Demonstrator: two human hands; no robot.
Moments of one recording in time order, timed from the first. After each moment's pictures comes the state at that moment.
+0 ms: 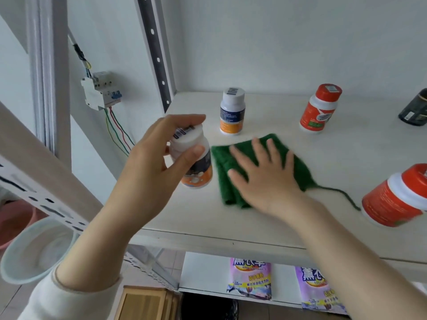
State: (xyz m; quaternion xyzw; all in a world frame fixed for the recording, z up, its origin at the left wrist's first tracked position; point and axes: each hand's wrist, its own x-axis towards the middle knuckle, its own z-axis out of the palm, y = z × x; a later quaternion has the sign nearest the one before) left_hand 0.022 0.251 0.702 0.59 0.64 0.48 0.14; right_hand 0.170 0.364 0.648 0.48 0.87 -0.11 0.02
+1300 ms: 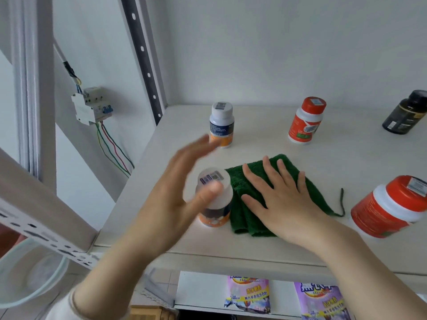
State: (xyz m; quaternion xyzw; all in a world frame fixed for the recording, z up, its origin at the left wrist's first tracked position) left_hand 0.040 0.262 0.686 0.66 0.55 0.47 0.18; right_hand 0.213 0.355 0.664 0.48 0.87 -0.12 0.06
